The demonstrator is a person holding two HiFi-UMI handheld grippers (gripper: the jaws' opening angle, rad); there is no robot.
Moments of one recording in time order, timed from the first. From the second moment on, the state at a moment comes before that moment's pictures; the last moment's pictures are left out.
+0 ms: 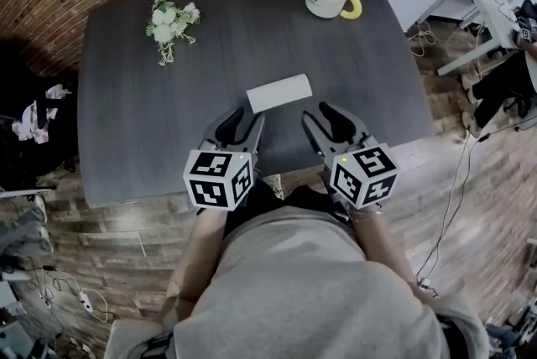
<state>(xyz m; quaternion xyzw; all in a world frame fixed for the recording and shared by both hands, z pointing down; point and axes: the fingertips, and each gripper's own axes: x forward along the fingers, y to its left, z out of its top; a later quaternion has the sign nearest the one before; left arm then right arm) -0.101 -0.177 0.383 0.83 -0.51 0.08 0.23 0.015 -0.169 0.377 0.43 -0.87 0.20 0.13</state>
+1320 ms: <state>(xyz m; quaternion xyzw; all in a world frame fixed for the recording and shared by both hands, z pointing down) -0.093 -0.211 0.448 0.82 -0.48 0.24 0.19 0.020 -0.199 0.429 0.38 -0.87 0.27 0.18</state>
